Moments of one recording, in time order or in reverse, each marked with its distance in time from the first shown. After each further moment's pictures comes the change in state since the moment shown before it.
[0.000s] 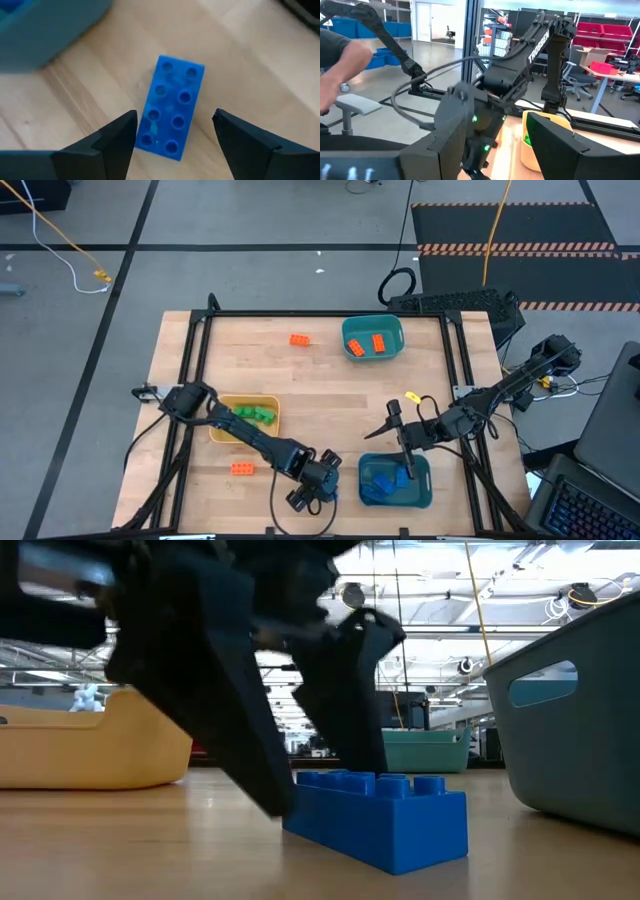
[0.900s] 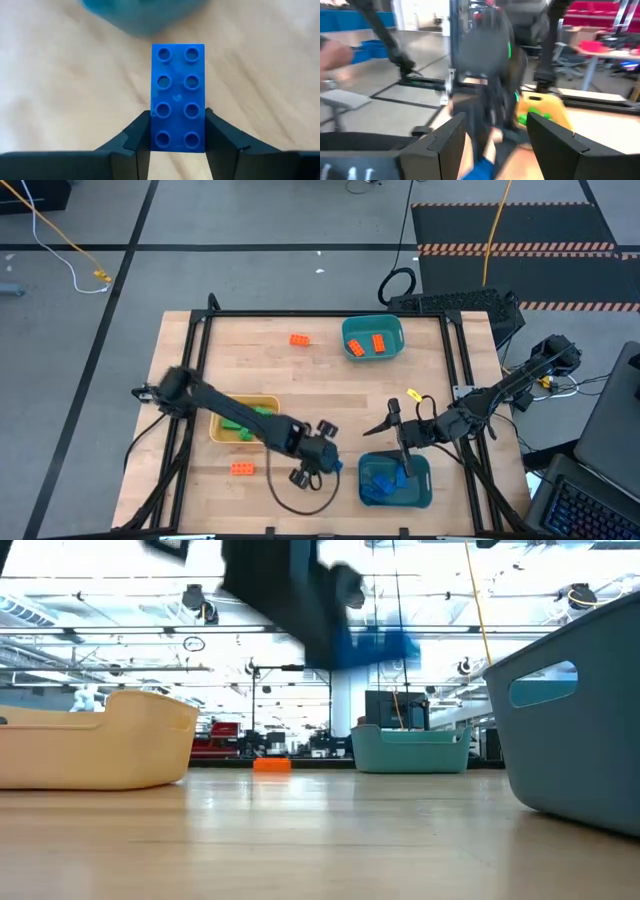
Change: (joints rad) left arm 0.083 -0.164 -0.001 -0.163 -0.137 -0.057; right arm 0.000 0.000 0.000 -0.084 0.061 0.085
